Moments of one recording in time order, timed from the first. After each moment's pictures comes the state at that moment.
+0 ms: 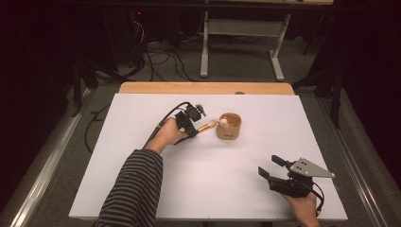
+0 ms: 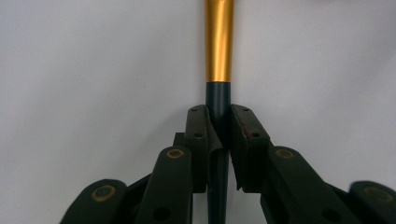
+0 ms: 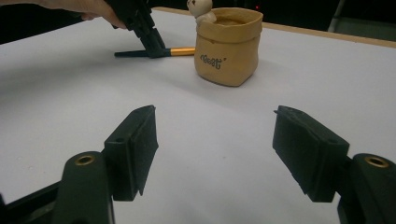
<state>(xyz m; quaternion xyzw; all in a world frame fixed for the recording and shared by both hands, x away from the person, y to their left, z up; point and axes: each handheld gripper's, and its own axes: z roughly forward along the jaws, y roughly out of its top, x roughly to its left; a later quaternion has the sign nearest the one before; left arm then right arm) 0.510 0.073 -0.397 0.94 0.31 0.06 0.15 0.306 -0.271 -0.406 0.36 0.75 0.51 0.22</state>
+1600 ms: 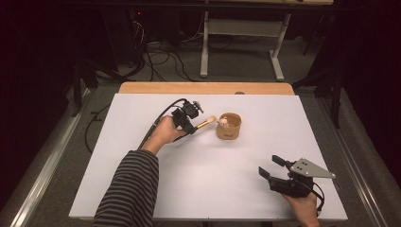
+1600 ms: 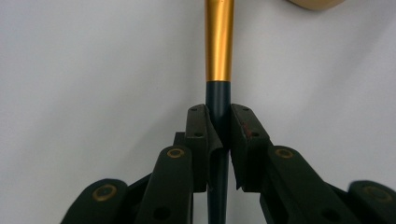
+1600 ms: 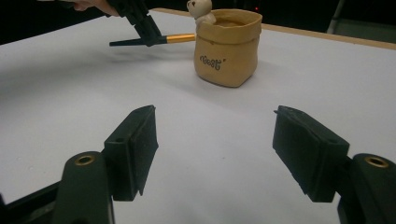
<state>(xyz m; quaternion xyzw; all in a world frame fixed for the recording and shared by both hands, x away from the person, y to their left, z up) 0.502 0.083 -0.376 0.93 0.31 0.08 0.18 0.305 -0.272 -0.406 0.36 0.75 0.51 0.22</state>
